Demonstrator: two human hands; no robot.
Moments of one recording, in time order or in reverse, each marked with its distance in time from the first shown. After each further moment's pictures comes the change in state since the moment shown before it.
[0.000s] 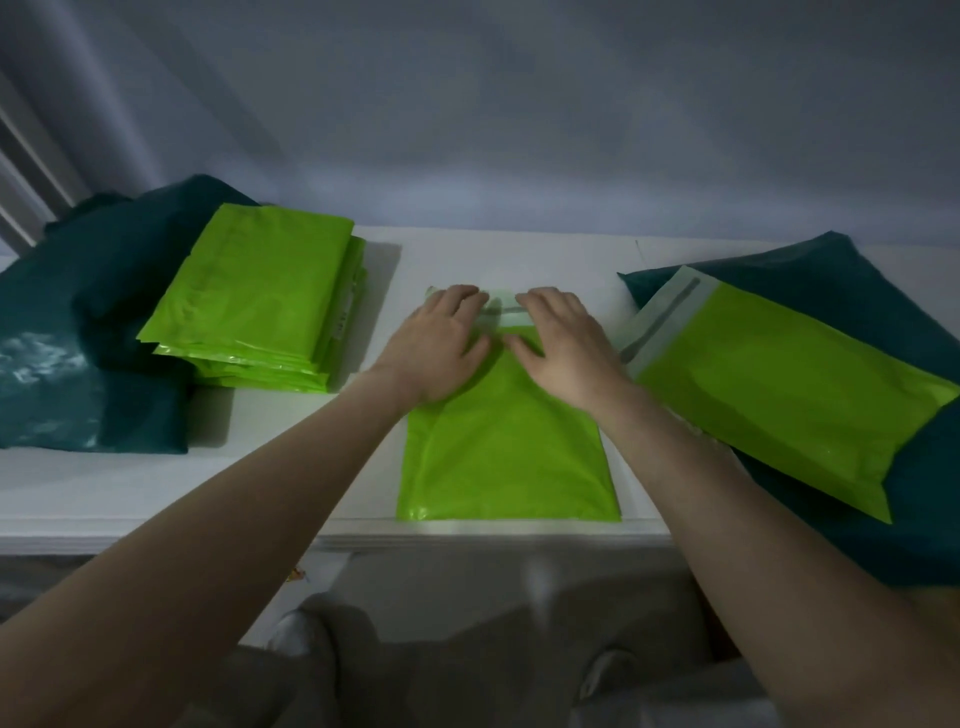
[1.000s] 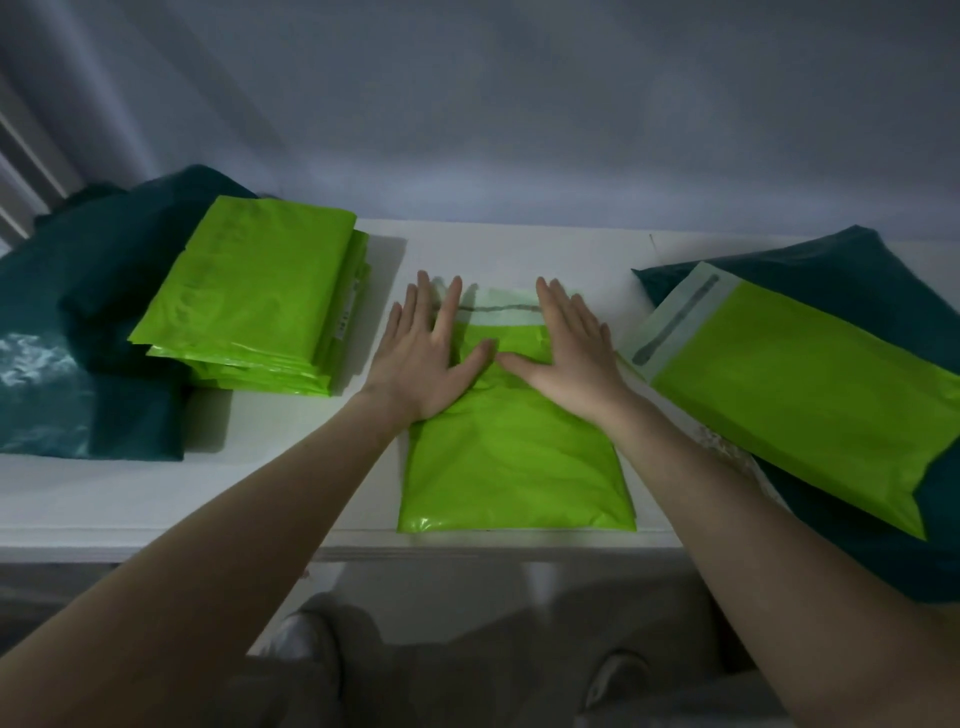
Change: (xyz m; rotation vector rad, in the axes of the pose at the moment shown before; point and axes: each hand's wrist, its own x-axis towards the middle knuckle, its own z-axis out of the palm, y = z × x) left_hand -0.010 -0.012 0.015 -0.025 -0.074 -0.252; right_hand 0.003 0.003 0.021 0.216 -0.110 0.227
